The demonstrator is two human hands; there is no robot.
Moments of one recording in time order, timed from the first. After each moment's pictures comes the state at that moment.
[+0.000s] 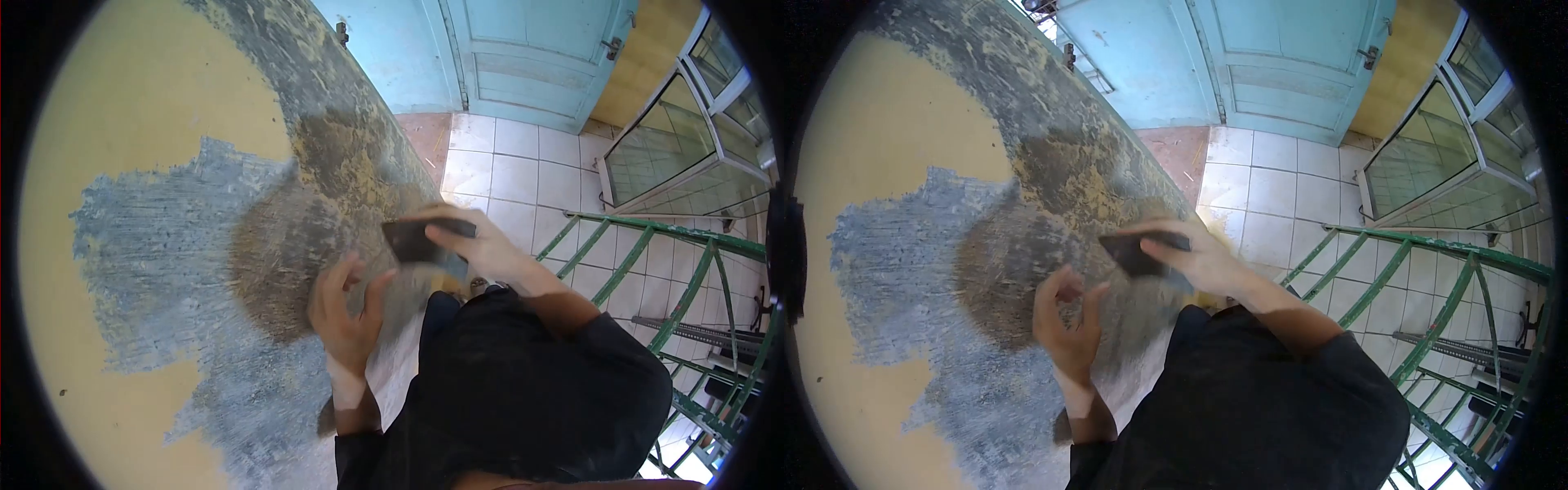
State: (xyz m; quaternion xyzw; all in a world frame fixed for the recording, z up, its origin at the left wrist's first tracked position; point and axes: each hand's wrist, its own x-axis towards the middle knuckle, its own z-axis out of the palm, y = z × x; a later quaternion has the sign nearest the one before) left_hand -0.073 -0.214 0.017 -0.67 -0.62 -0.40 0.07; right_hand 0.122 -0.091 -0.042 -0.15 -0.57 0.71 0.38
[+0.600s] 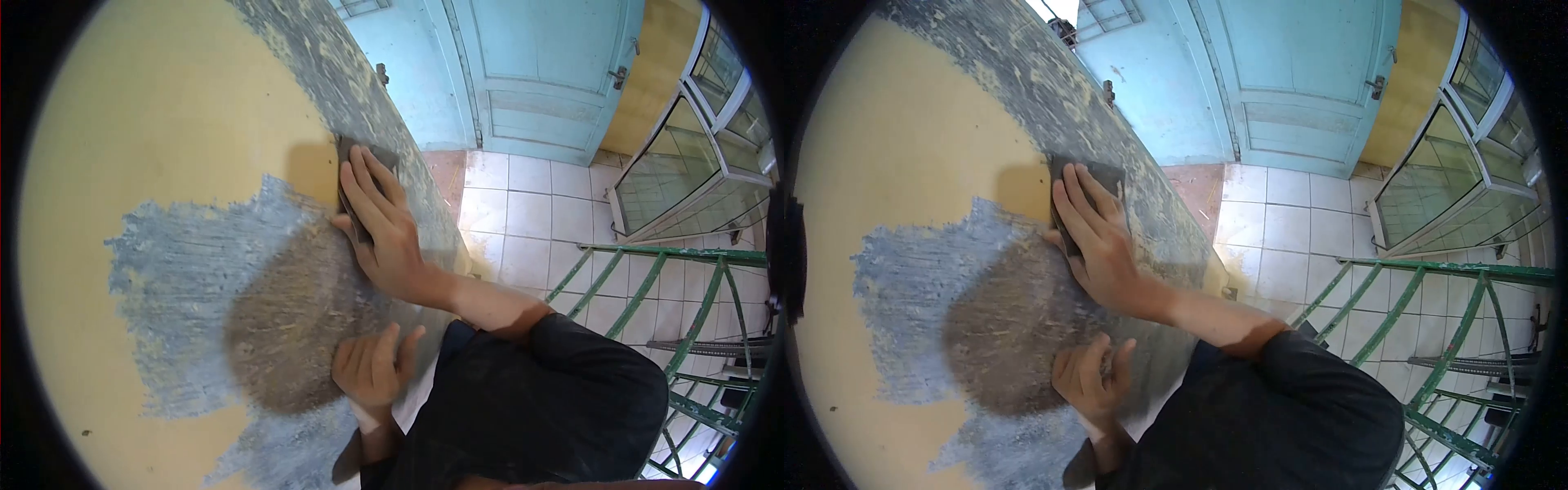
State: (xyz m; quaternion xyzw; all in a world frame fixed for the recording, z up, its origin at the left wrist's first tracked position) left_hand -0.097 -0.230 0.030 -0.74 -0.55 -0.30 0.25; right_hand -0.049 -0.055 0.022 -0.23 -0.65 0.16 0.71
